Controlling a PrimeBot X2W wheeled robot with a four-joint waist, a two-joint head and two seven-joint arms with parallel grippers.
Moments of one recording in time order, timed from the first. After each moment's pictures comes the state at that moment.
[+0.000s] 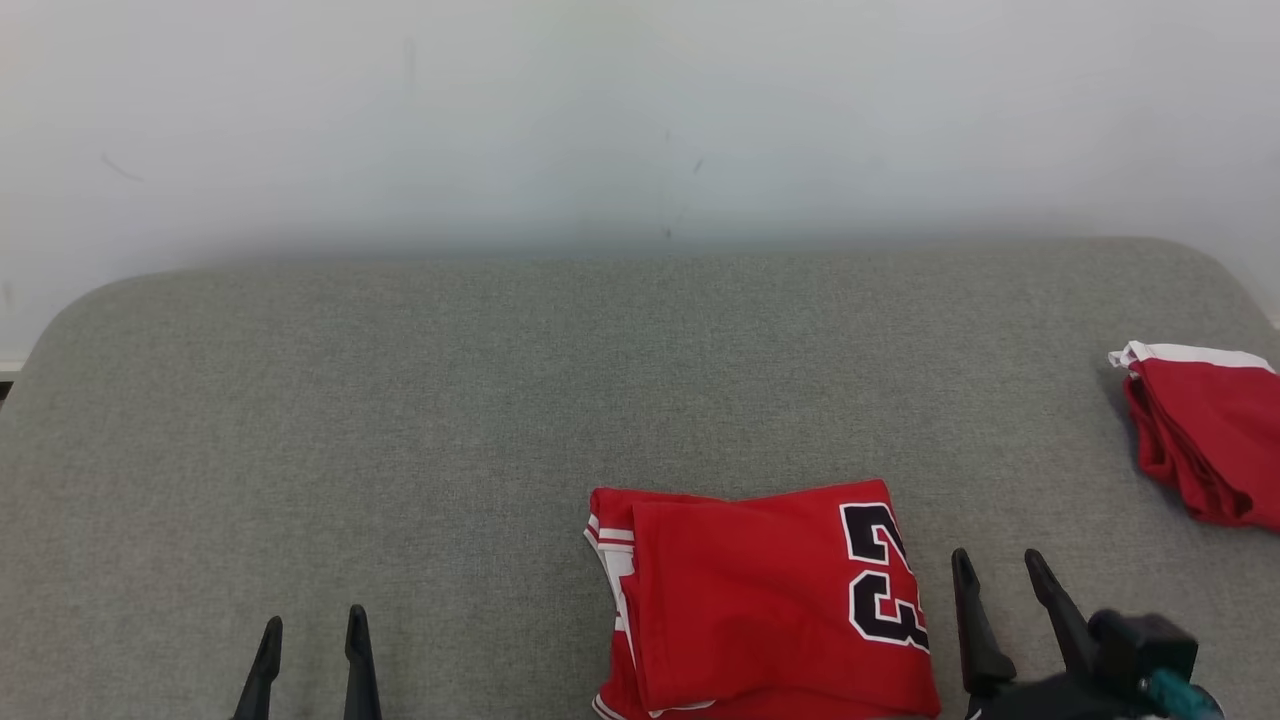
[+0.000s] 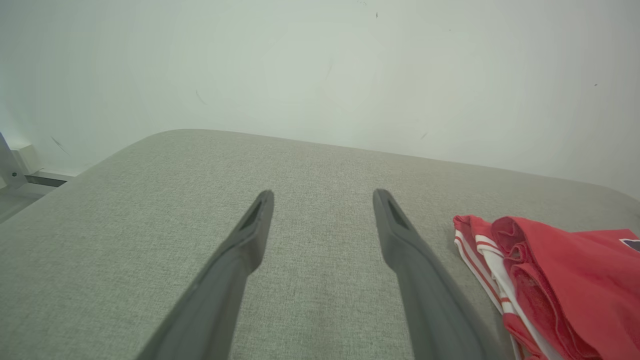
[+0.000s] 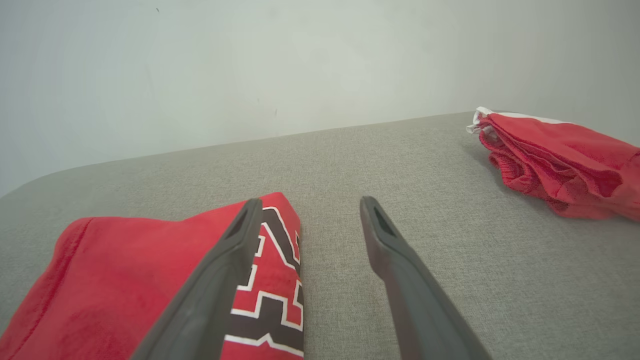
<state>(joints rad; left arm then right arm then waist) 0.09 0.05 0.00 0.12 -0.22 -0.06 -0.26 0.03 -0.06 -0.10 0.18 0.14 0.13 -0.15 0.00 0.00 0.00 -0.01</state>
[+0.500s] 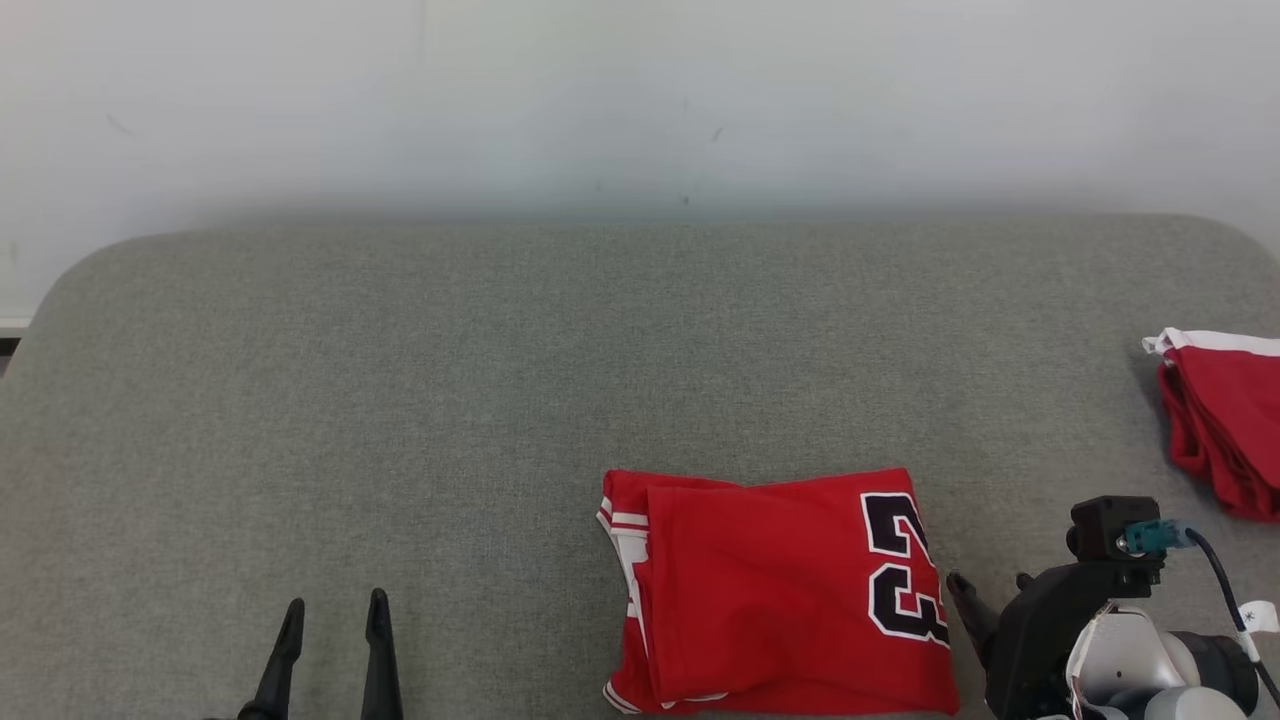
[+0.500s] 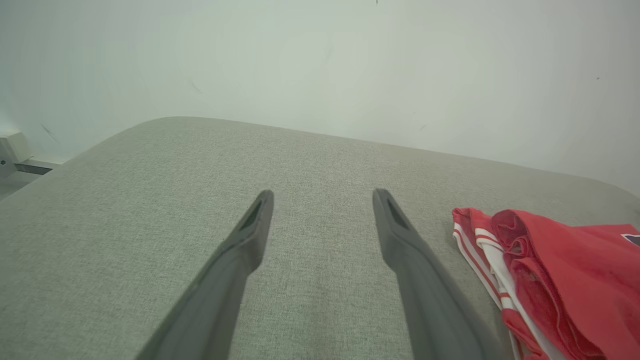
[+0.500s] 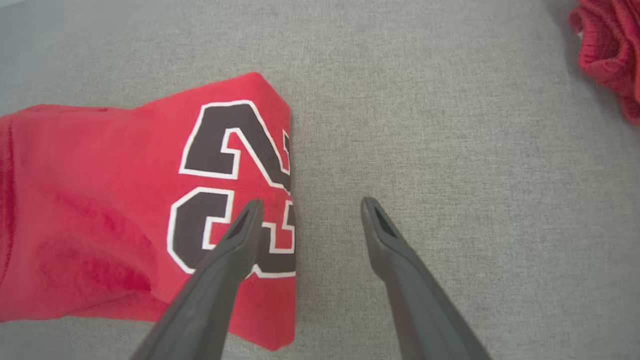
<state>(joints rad) 0.07 0.05 -0.03 0.13 -0.24 -0.06 -0.26 -0.07 -0.09 -0.16 -0.01 0.17 0.13 0.73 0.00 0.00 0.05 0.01</state>
